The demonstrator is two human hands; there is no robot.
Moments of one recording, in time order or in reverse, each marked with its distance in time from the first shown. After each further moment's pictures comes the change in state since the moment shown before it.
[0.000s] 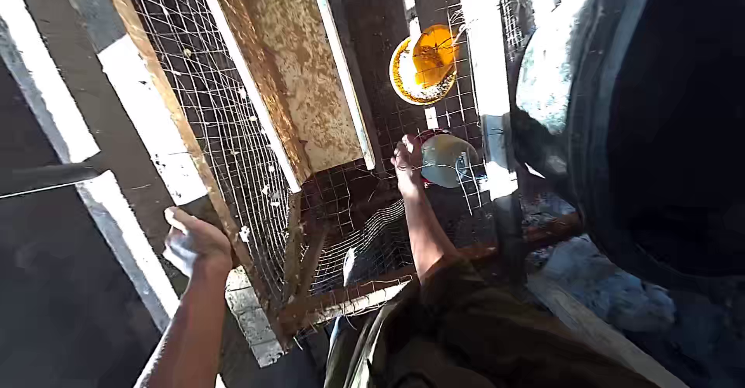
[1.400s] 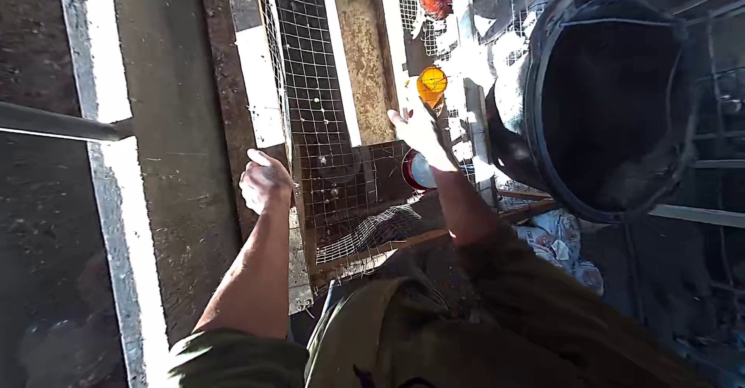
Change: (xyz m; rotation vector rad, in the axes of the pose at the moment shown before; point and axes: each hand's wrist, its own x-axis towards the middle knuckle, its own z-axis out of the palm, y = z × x) left_hand 0.003 -0.002 -0.011 0.071 -0.202 0.082; right_hand -0.130 -0.171 0.030 -0.990 -0.072 -0.604
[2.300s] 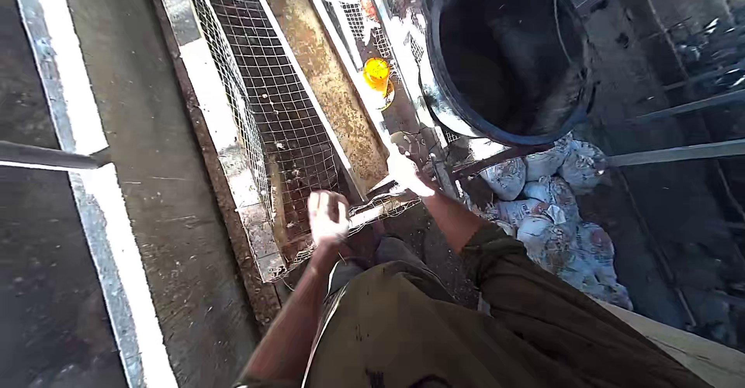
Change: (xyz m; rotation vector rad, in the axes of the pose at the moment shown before) left_hand -0.201 -0.101 0.052 -0.225 -0.299 1.001; right_hand -0.159 0.133 0.000 -0.144 -0.175 0.076
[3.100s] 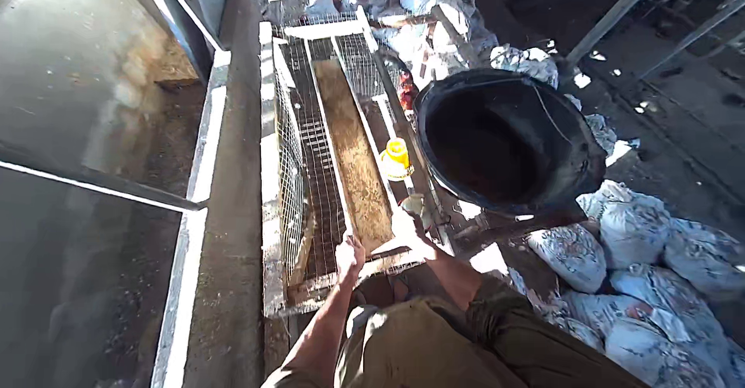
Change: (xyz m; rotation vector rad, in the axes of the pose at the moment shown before) left_hand 0.029 0.085 0.058 0.234 -0.068 -0.551; right_hand -0.012 0.017 -0.042 0.118 -0.056 -0.091
